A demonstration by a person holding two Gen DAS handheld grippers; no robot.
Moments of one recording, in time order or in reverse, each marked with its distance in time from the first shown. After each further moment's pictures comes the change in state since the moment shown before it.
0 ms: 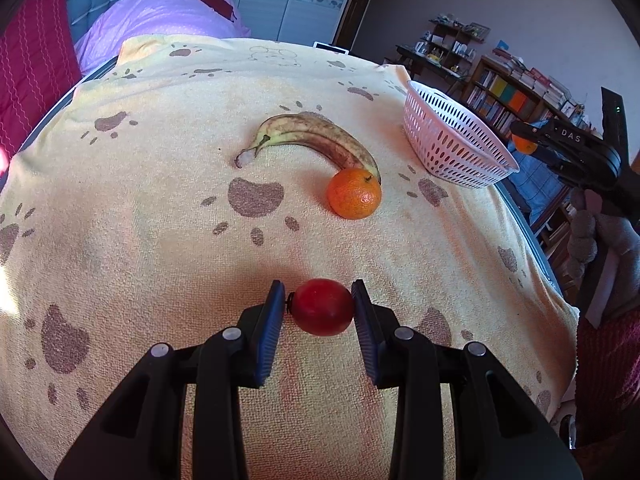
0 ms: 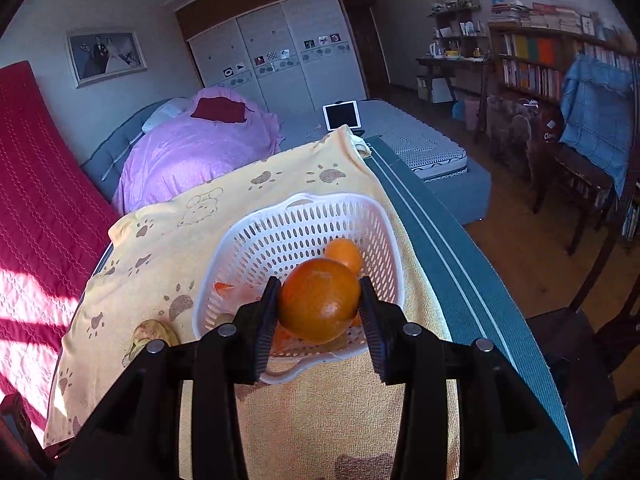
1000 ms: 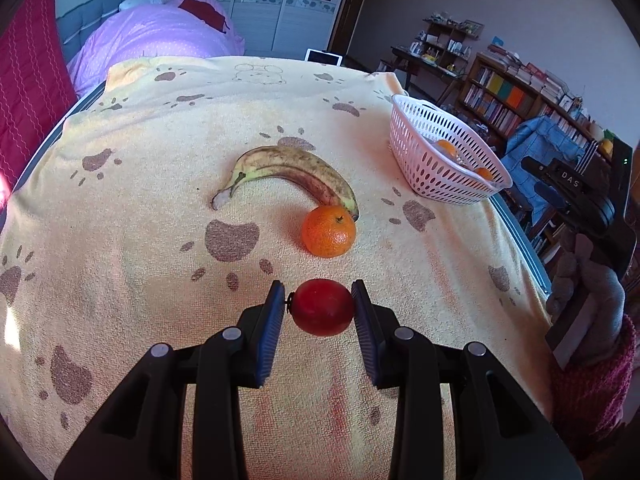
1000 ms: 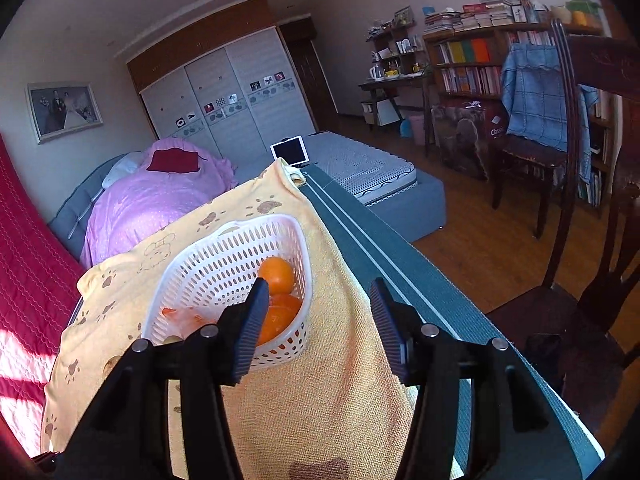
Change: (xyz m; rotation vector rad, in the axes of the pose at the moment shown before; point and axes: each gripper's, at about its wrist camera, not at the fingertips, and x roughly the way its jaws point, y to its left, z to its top) left arm -0.002 -0.030 0.029 0.052 -0.027 0.021; right arm -0.020 -0.039 -0.031 0.159 -0.163 -0.129
